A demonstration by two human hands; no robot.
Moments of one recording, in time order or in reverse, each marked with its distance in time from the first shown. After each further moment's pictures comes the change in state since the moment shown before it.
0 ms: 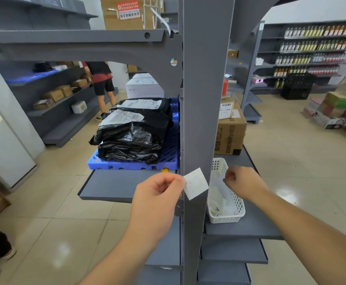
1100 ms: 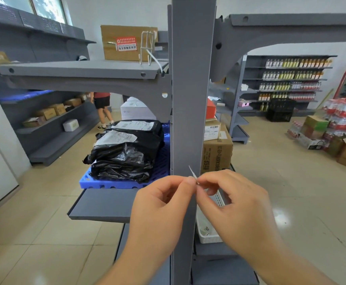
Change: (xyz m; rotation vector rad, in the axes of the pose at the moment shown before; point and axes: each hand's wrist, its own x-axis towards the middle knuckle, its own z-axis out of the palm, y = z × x) left_hand -0.032 0.045 0.014 -0.070 -0.116 0.330; right_hand -0.159 -0.108 -0.100 0.364 0.668 -0.572
